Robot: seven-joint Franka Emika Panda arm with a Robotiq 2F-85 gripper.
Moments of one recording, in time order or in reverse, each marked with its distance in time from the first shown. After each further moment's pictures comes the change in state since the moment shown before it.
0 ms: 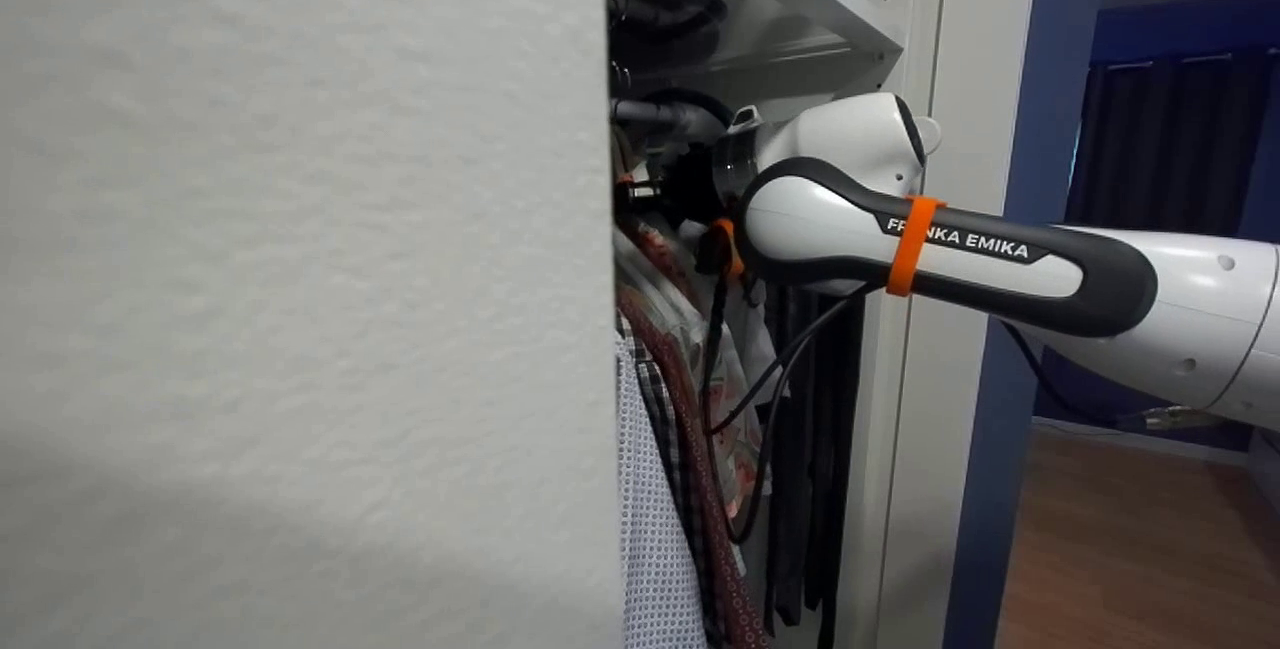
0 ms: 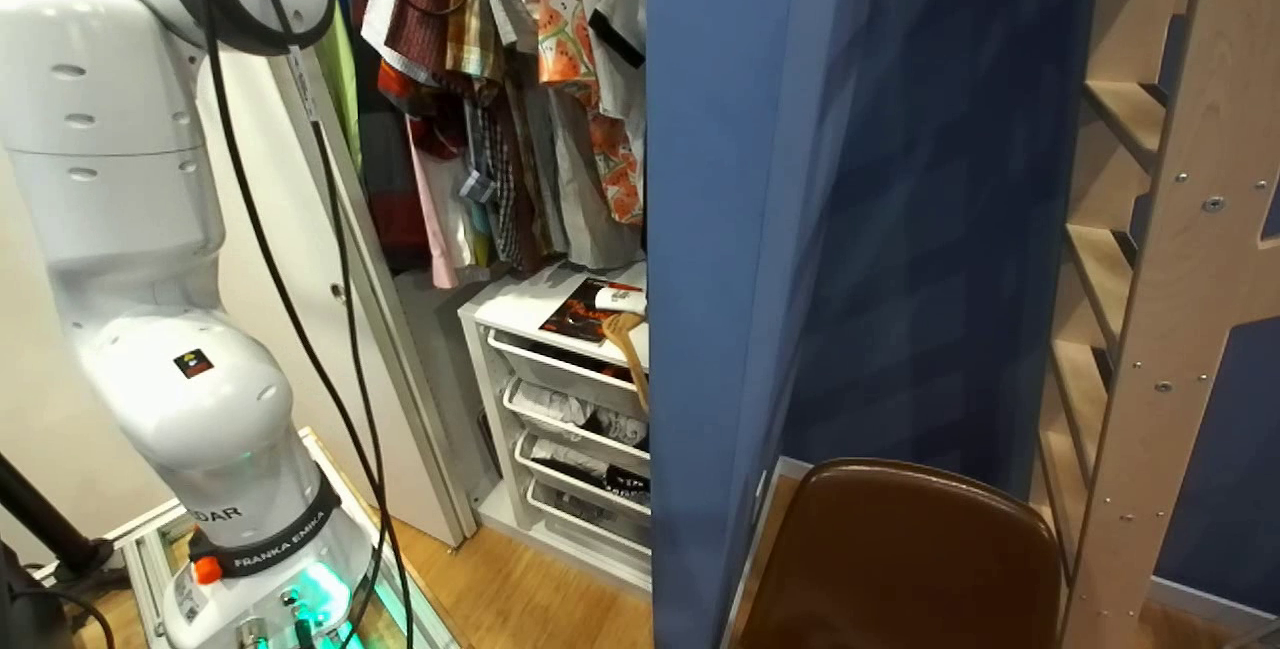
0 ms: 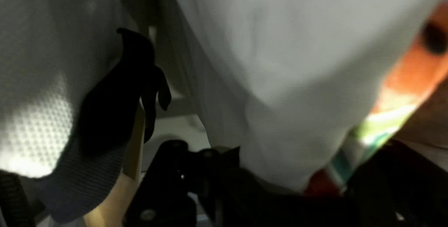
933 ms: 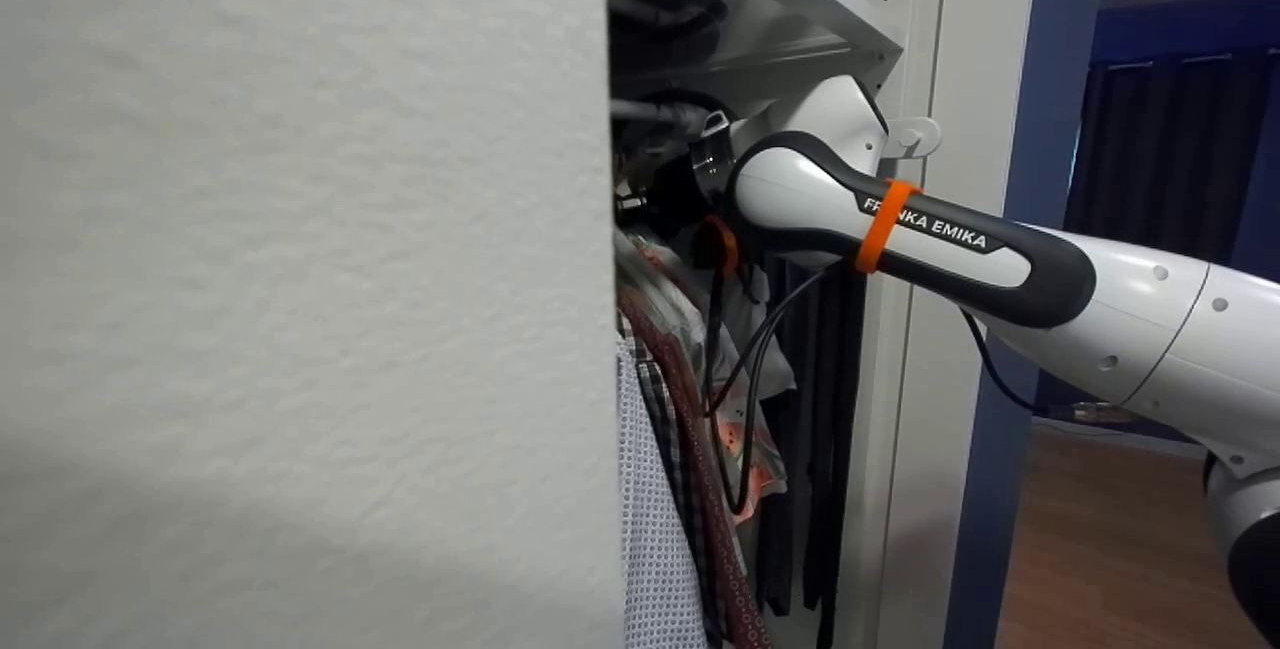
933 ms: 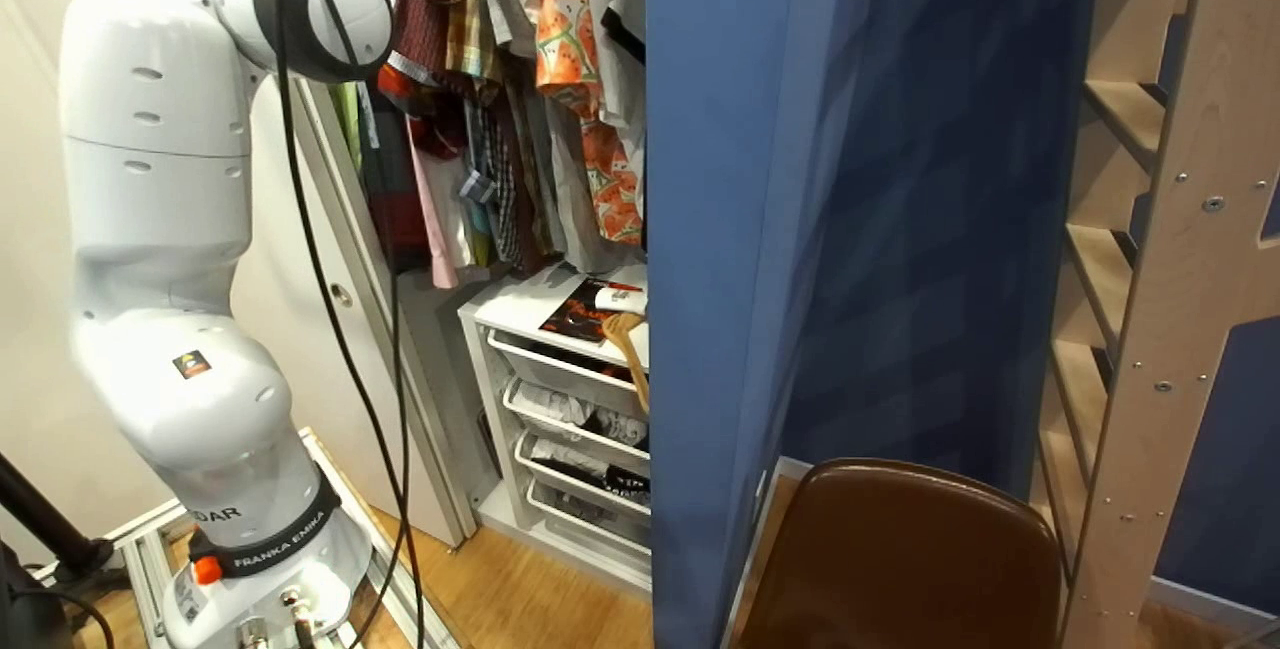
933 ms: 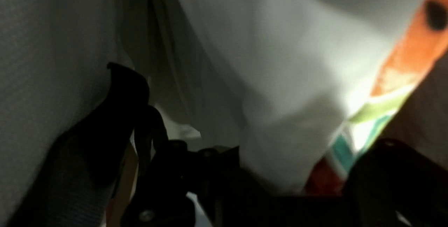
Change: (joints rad) arm -0.013 0.157 -0.002 0.284 0.011 -0.302 -0.038
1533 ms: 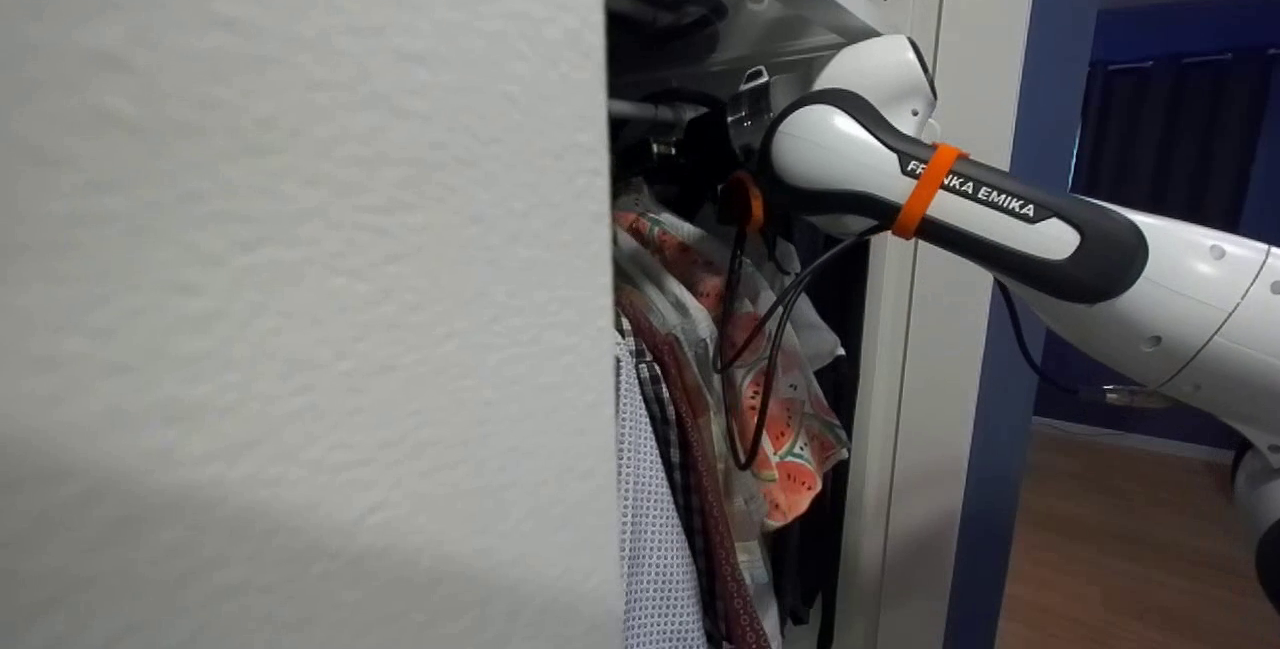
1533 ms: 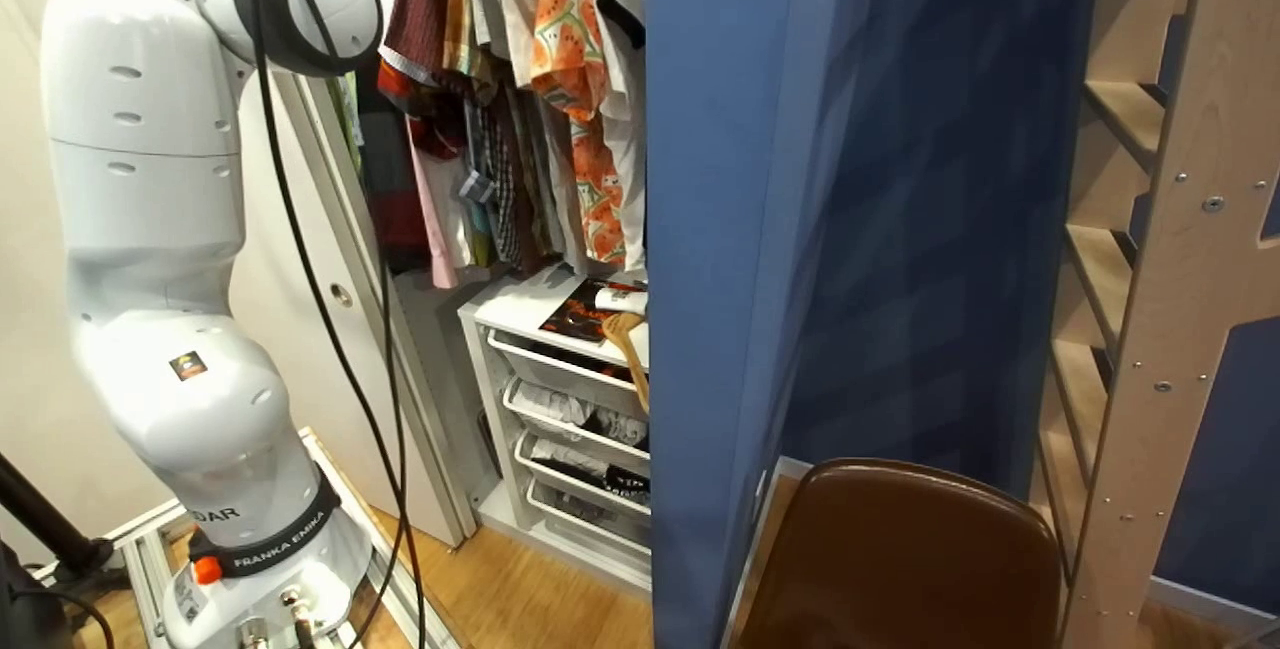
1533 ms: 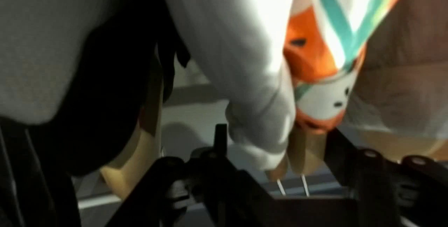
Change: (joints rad) arm -0.021 -0.043 -0.008 0.029 0.002 0.049 0.043
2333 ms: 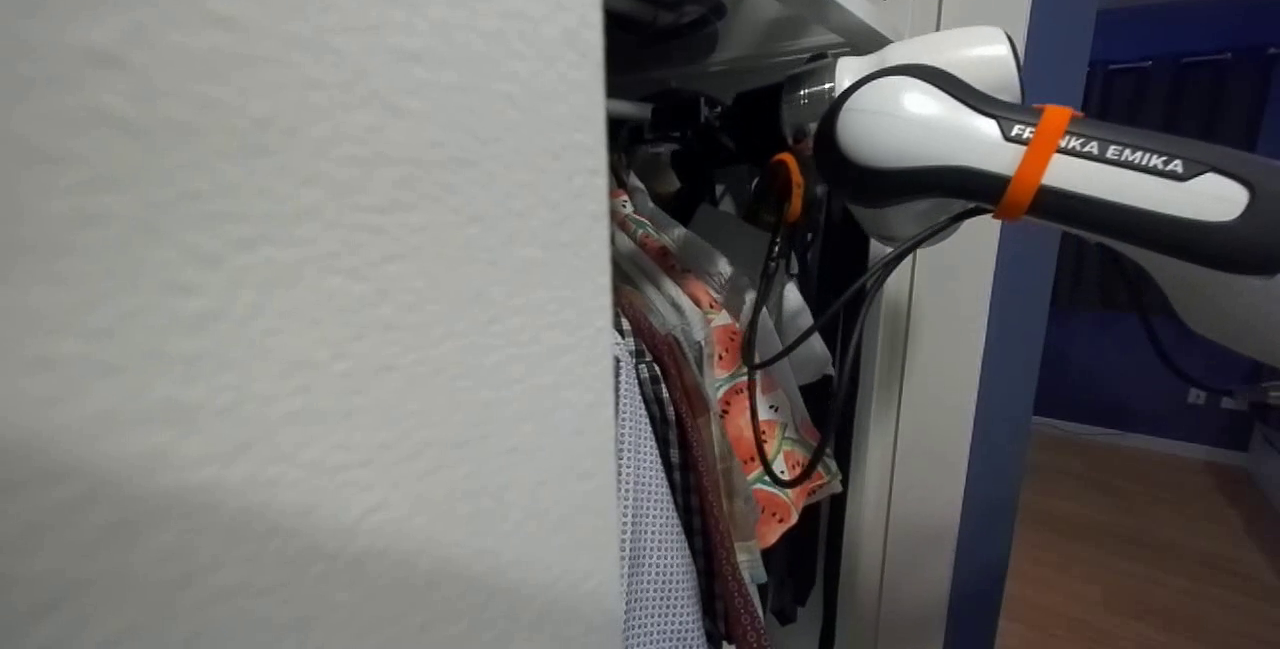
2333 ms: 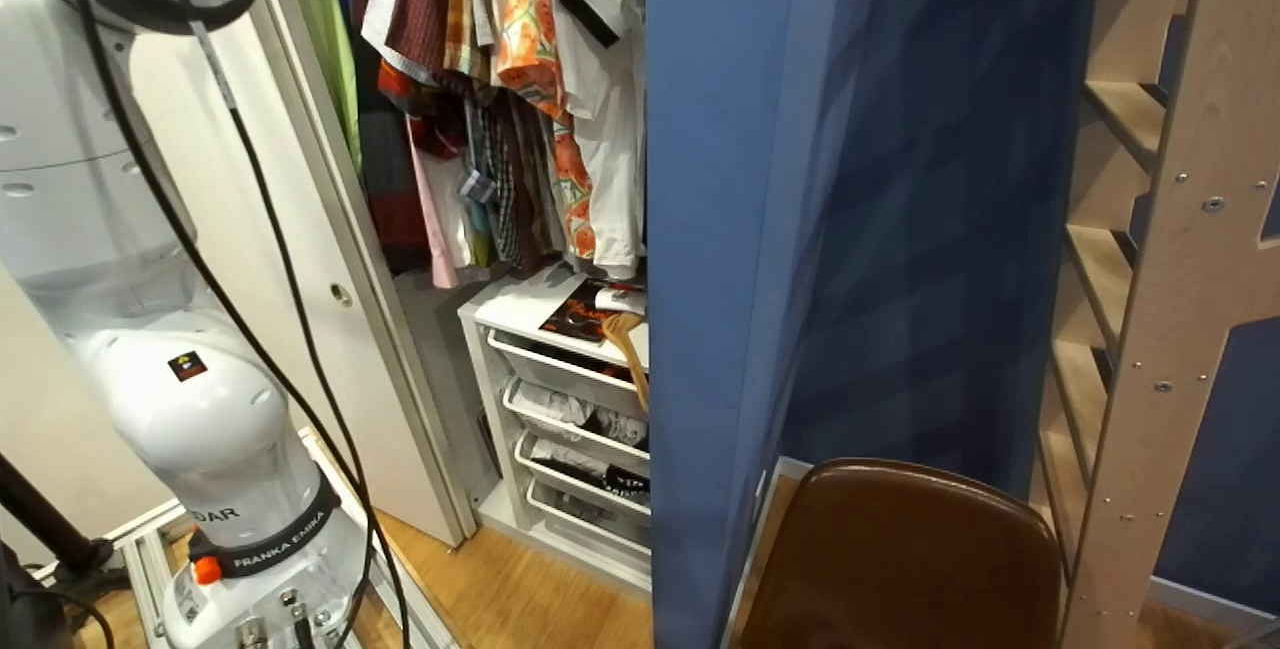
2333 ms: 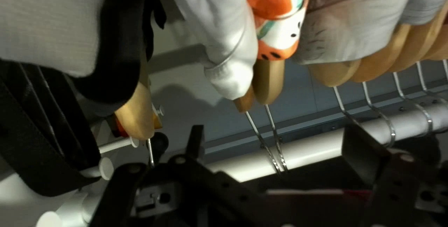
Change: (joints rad) arm -0.003 -0.279 0.011 -0.397 0.146 0.238 0.008
